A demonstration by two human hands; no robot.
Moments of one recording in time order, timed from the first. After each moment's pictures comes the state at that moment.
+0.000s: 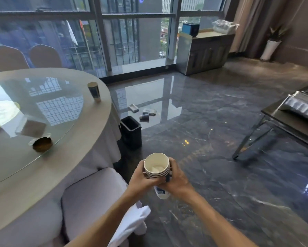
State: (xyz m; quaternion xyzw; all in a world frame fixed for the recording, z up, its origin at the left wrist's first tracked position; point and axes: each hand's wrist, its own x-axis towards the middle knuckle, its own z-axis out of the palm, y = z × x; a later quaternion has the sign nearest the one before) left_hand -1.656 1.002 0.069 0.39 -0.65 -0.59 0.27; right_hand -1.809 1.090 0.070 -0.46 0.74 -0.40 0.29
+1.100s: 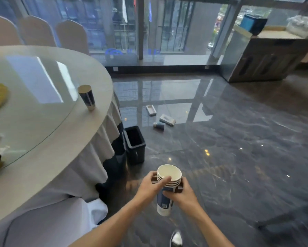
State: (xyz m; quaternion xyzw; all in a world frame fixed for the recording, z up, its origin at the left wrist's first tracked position) left_hand -1.995 0.702 0.013 0.53 -0.51 -0.63 0.26; right_hand -2.154 0.766 0.008 -0.35 0.72 -0.36 0.48
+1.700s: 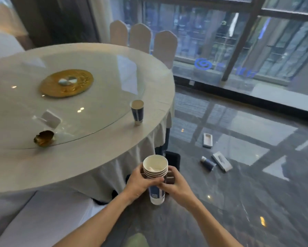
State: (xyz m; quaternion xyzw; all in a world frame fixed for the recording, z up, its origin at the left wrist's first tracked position) left_hand -1.967 0.482 0.034 0.68 -0.37 -0.46 0.43; right_hand -2.151 0.425 0.048 -0.63 0.47 -0.19 0.59
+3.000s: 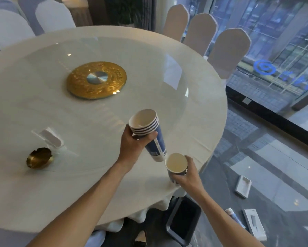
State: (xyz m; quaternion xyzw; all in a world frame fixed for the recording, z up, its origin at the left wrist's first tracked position) left_hand -1.728 0.145 0.103 0.70 -0.18 -0.26 0.64; right_hand -1.935 0.036 0.008 -0.72 0.44 -0.13 0.52
